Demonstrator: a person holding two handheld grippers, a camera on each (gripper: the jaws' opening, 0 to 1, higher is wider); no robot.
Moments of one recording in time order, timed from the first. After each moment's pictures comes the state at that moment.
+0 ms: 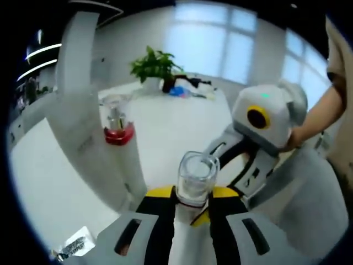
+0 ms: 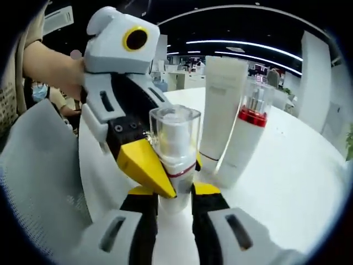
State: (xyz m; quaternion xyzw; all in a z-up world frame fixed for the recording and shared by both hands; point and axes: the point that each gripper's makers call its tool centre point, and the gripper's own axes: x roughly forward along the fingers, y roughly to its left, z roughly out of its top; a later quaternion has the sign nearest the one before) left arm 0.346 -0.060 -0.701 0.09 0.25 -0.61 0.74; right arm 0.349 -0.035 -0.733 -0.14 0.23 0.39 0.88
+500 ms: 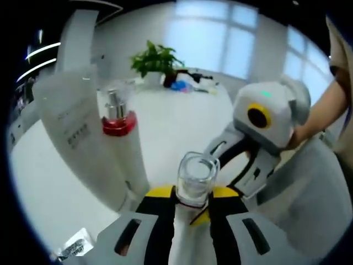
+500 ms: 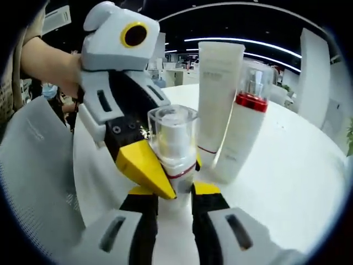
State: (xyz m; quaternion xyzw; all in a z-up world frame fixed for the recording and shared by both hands) left arm 0.352 -0.064 -0.714 0.10 0.26 -0.61 0.74; right arm 0.357 -0.040 -0.746 -0.13 0.24 0.38 0.88
